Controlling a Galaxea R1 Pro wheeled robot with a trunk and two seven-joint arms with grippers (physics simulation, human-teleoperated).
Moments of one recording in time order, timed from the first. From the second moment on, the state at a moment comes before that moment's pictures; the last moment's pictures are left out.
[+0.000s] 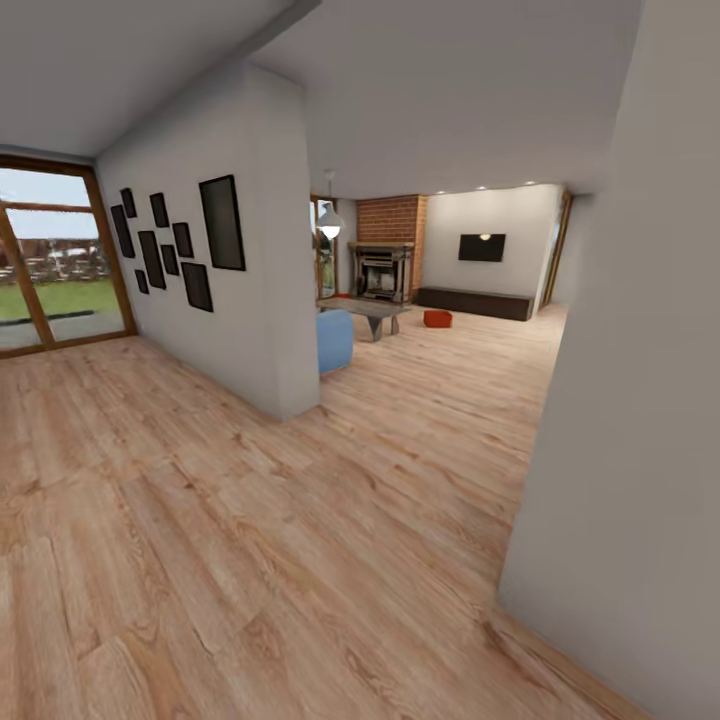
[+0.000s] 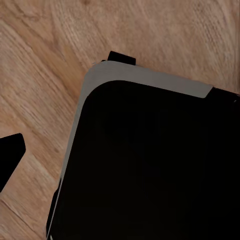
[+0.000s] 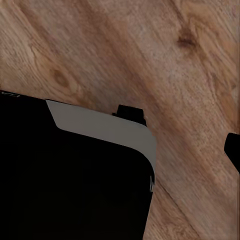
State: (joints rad) left arm 0.00 0.02 0.01 -0.13 0.29 0.00 0.01; right arm -0.15 0.01 0.38 0.02 -0.18 -0.11 0.00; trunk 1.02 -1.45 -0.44
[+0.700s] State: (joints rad) left arm 0.00 0.02 0.01 -0.13 0.29 0.00 0.01; right arm -0.15 0.00 0.38 0.02 -0.18 -0.12 0.00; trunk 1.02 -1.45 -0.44
